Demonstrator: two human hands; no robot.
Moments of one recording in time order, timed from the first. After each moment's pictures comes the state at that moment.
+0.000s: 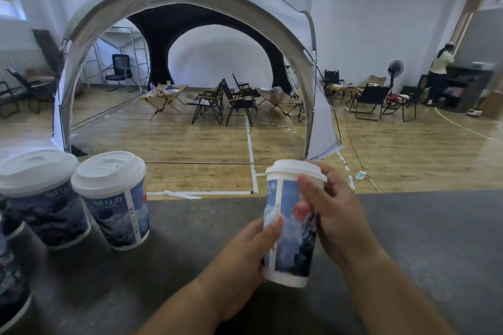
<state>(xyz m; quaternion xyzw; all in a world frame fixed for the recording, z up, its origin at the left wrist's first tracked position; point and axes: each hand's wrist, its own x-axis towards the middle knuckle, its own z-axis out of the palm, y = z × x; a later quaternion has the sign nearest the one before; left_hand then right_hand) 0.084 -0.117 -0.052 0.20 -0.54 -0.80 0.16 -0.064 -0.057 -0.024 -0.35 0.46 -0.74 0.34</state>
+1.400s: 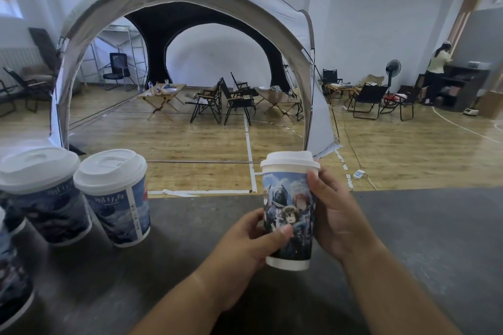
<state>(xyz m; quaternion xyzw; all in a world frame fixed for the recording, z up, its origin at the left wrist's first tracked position) 0.085 -0.114 -0.049 0.21 -0.53 -0.79 0.23 -0.069 -0.055 -0.025 -0.30 0.39 -0.75 0.45</state>
